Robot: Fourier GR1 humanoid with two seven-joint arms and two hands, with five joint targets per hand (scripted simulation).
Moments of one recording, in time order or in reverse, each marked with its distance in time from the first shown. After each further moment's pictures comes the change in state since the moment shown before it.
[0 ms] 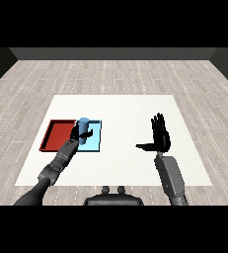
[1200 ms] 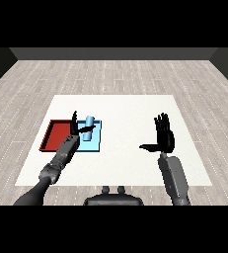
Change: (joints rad) left arm -0.024 -0.009 0.156 -0.093 0.088 0.060 -0.239; right arm 0.014 -0.020 -0.038 -0.037 -0.005 0.046 0.007
